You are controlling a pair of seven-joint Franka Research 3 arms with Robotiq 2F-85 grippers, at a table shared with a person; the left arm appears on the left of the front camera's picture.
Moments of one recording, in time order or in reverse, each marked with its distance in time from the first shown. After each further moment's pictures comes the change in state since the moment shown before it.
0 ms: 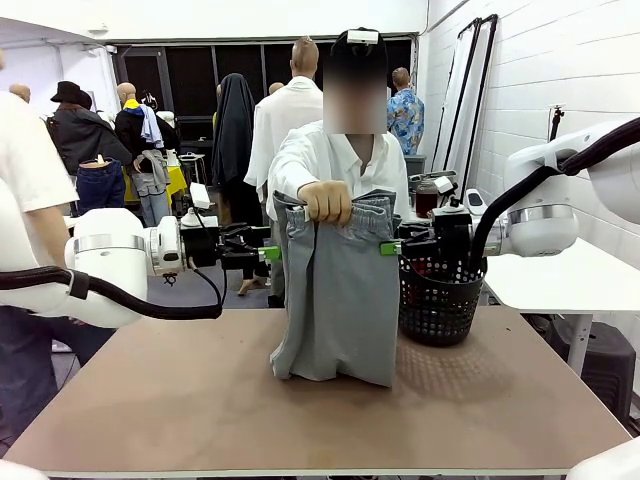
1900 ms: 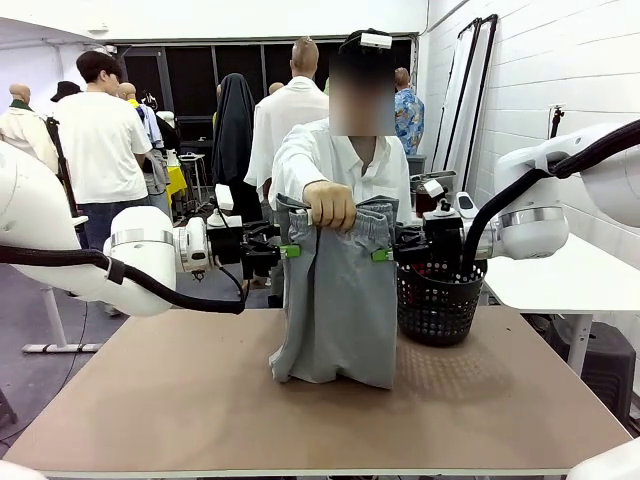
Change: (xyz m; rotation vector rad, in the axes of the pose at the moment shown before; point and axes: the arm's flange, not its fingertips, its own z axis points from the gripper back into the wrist) left arm -0.015 0.025 -0.049 -0.066 -0.048 -0.031; right arm -0.002 0.011 -0.018 0.040 0.014 0.008
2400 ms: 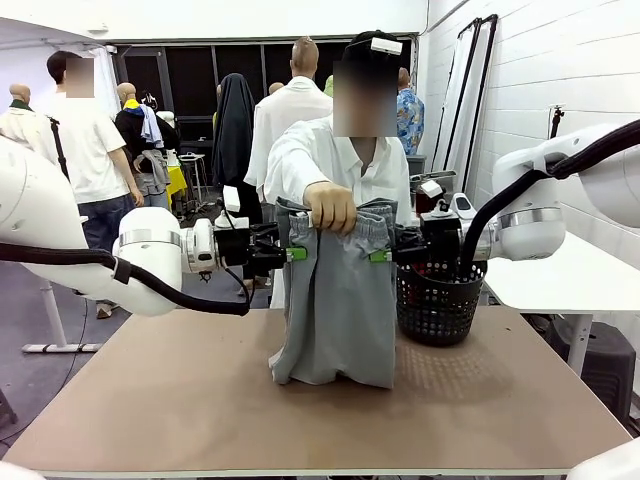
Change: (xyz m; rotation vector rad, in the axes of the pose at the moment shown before) left arm -0.004 -0.001 -0.014 -0.050 -0.005 0.005; right arm -0.001 0.004 -0.005 0.040 -0.015 -0.012
